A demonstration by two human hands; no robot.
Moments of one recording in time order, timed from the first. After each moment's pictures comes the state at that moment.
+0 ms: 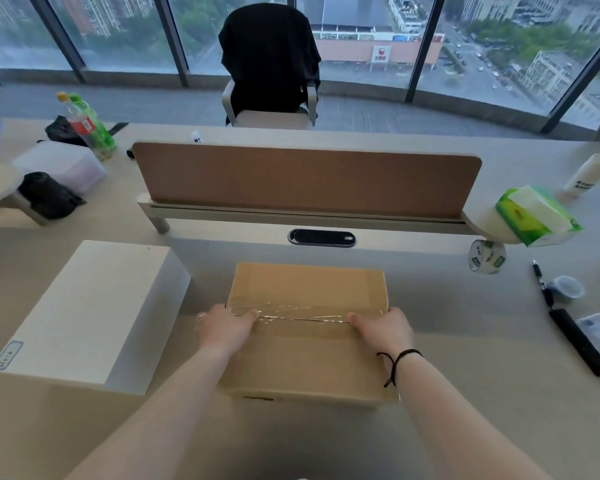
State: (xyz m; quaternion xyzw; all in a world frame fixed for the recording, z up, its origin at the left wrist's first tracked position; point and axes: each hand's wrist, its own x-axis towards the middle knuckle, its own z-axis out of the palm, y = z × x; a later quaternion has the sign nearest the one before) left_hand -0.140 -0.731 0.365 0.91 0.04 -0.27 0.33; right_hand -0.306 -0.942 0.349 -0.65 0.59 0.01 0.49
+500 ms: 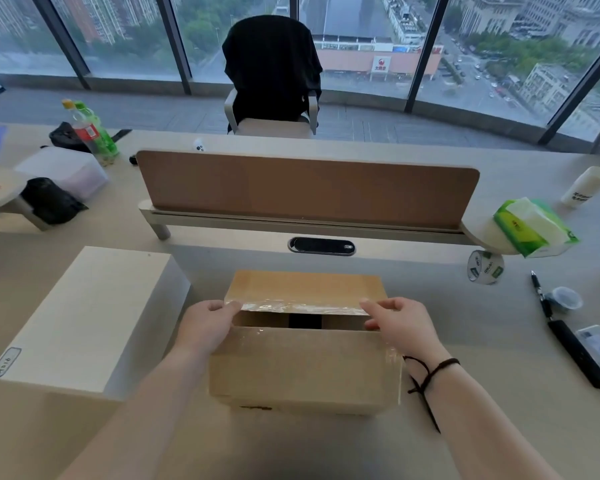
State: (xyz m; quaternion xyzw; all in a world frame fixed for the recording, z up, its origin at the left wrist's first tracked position) left_hand -0.131 -0.714 0.402 0.85 0.03 -0.28 0.46; right_hand -0.315 -0.951 0.412 -0.70 0.50 -0.04 0.51
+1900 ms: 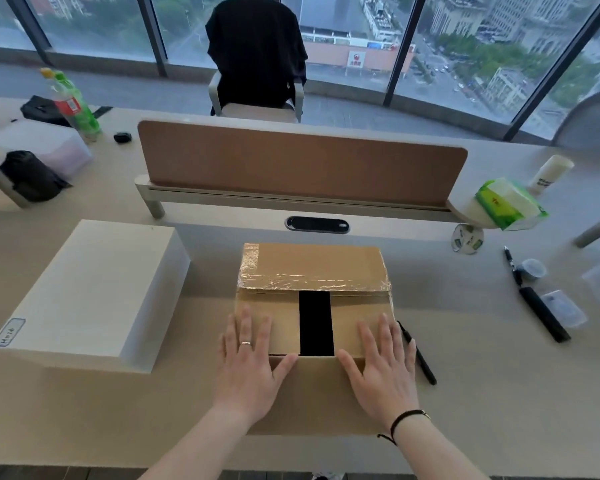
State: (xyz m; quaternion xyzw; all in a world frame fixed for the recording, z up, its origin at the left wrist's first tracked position) left_hand -0.228 -0.657 0.321 0.92 -0.33 -0.17 0.08; right_hand -0.387 -0.831 0.320 -0.89 0.41 0.08 0.16
